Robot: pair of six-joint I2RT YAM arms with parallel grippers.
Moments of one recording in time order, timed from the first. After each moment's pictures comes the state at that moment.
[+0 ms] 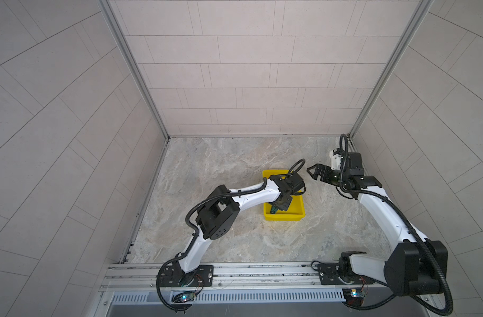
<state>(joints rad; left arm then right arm) -1.00 2.14 1.72 -0.90 -0.20 -0.46 -0.01 1.23 0.96 -0.49 -0.25 0.35</state>
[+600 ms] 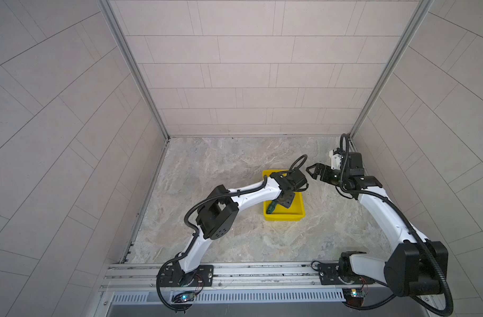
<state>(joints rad) -1.00 2.14 1.78 -0.90 -0.22 -0.47 -0.01 1.23 0.96 -0.48 -0.28 0.36</state>
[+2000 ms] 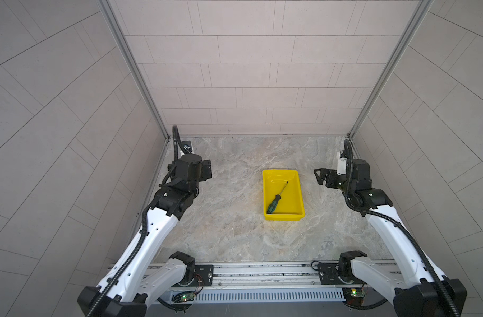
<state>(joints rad) -0.33 1.01 1.05 -0.54 -0.51 -0.18 0.06 0.98 0.88 -0.49 0.03 0.23</state>
